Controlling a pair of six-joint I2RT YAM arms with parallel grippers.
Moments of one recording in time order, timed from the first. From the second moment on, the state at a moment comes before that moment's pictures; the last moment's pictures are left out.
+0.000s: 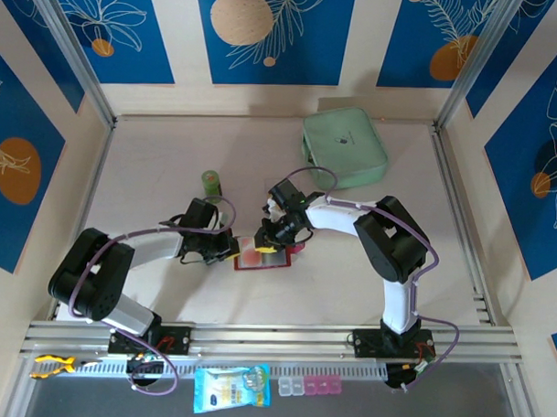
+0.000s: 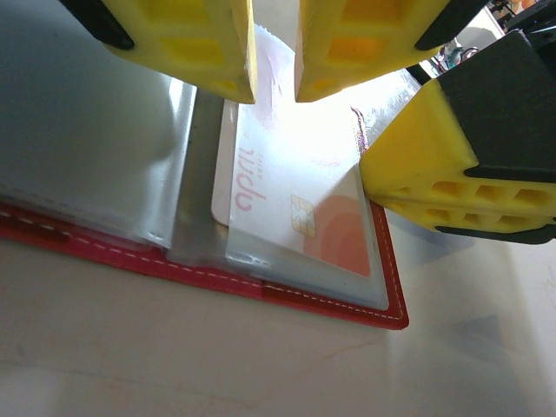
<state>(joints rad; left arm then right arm) -0.44 1.50 0.60 -0.17 0.50 -0.79 0.72 1.94 1.19 -0.44 -0.60 0.72</state>
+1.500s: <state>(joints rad) -0.45 1.49 0.66 -0.18 0.53 -0.79 0.73 1.92 1.22 -0.48 -0.54 0.68</state>
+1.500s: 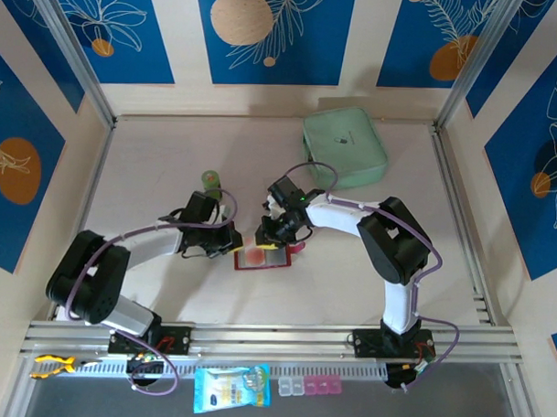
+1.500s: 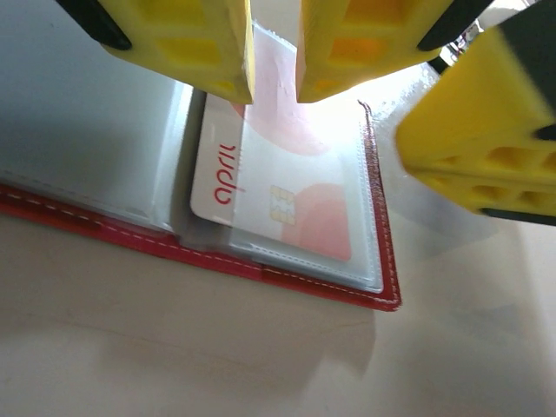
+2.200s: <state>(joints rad) -0.45 1.54 0.66 -0.20 0.52 -0.74 0.73 1.97 1.21 -0.45 -0.59 0.69</state>
